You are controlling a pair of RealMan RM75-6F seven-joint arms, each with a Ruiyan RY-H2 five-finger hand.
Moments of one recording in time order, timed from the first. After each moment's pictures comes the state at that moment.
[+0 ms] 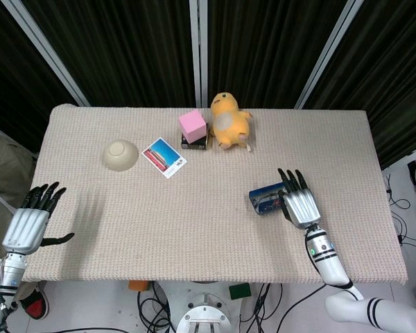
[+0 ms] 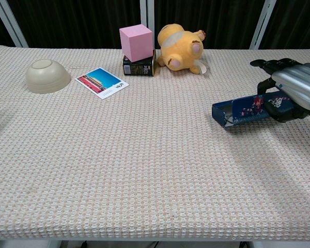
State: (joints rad) left arm -0.18 -1.18 -0.01 -1.50 1.51 1.37 0.08; right arm 0.49 -1.57 0.05 -1.38 -1.33 1.24 -0.48
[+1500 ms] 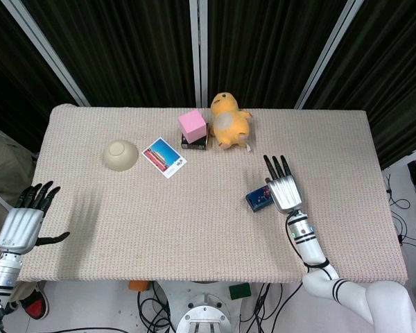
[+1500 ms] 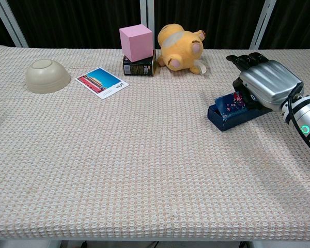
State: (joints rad) left arm -0.17 -1.16 -0.01 -1.51 1.49 1.37 0.08; right arm 0.59 -1.90 0.14 -0.83 -1.40 1.19 -0.40
